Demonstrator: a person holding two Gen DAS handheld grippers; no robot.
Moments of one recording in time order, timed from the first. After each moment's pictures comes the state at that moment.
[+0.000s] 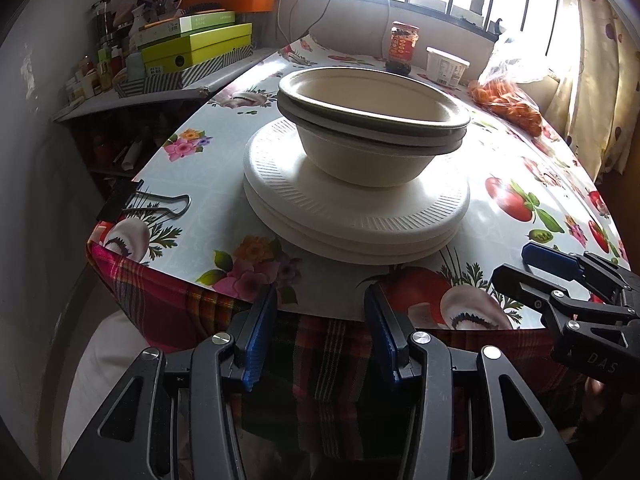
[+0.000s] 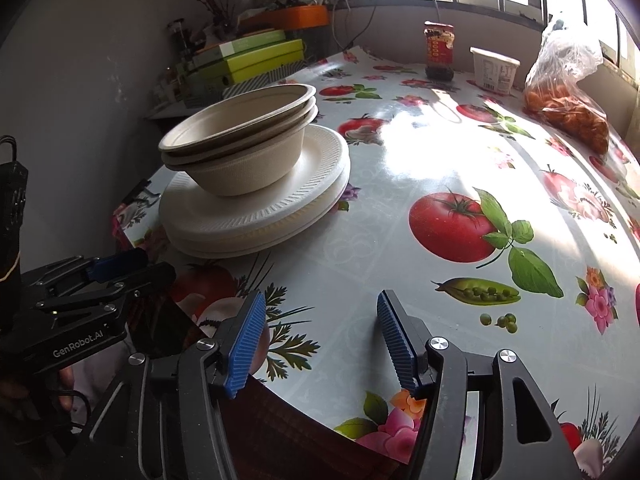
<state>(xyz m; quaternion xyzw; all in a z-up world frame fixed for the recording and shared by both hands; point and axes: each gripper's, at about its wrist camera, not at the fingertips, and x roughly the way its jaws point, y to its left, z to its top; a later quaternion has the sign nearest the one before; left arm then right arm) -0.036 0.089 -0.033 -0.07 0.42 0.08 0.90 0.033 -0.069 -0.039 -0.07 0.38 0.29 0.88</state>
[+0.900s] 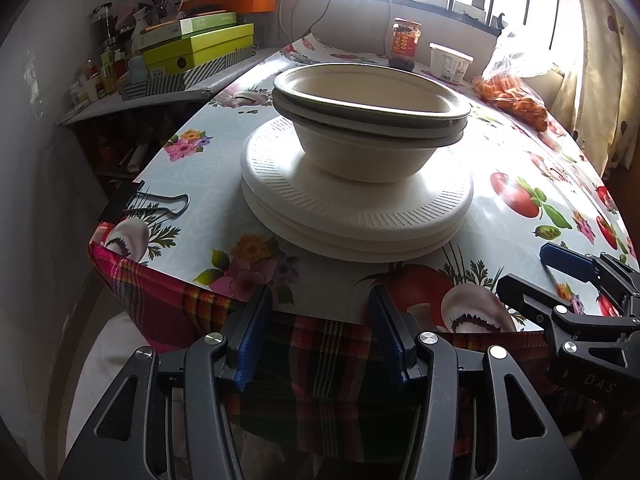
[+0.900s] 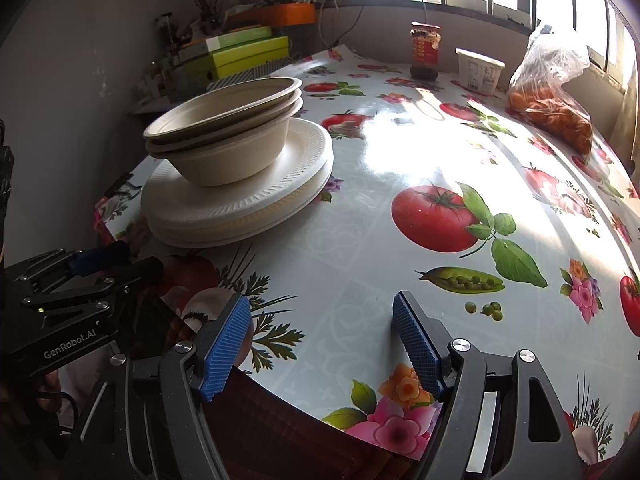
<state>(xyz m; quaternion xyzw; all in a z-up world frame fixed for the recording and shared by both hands) -0.033 0.083 -0.036 -0.06 0.42 0.09 0.90 0.028 -0.070 -0.042 -0.08 0.38 0.26 0.89</state>
